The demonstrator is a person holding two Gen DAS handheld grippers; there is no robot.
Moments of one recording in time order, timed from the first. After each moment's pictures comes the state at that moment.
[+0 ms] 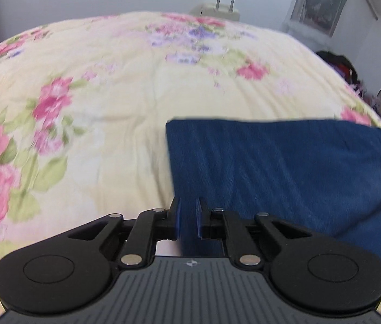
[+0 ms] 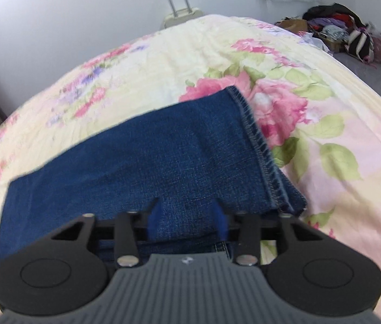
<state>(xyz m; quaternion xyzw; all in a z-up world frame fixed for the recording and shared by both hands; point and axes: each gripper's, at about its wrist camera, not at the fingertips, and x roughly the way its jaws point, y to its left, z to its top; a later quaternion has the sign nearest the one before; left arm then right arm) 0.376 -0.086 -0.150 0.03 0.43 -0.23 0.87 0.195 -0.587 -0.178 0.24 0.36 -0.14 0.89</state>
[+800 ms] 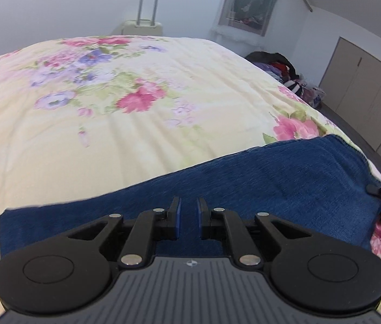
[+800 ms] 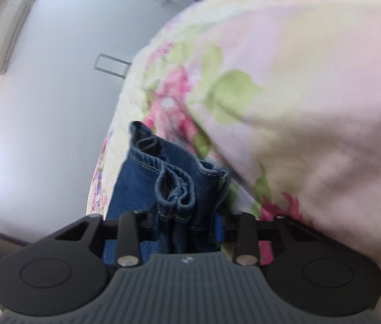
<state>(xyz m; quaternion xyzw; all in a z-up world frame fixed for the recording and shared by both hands) 0.418 -0.252 -0.173 0.06 0.38 -0.37 0.85 0.142 -0.668 -0.263 0.56 0.19 -0.16 0.79</state>
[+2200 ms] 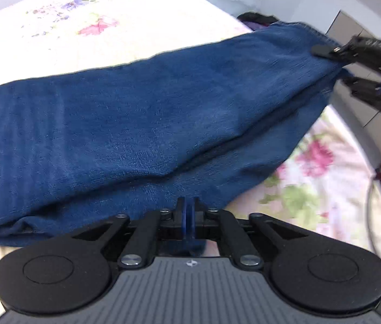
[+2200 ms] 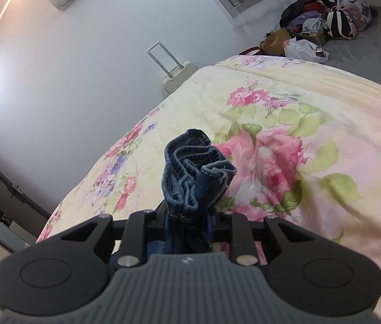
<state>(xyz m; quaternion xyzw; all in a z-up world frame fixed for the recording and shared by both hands) 0.258 -0.247 -0.158 0.05 0.47 -0.37 0.80 0.172 -0.615 -0.133 0.37 0.21 -0.14 0.89</state>
